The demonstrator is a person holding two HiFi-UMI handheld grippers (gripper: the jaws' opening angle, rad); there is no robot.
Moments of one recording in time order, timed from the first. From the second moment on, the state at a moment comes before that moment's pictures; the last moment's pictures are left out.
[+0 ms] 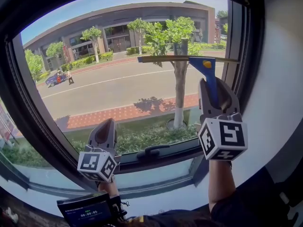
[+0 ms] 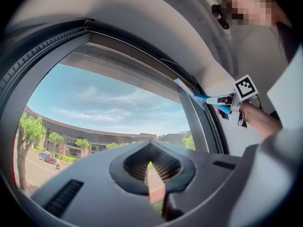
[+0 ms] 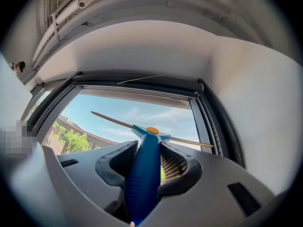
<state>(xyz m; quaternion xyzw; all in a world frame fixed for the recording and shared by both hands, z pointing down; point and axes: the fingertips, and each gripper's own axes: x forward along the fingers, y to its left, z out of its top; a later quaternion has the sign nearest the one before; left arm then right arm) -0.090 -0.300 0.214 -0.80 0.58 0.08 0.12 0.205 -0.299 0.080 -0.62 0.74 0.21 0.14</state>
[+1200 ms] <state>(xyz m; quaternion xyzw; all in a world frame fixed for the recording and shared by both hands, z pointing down) -0.099 -0.303 0.206 -0.79 0.59 0.06 0.13 0.207 -0.383 -0.122 -0.61 0.70 0.32 0.19</state>
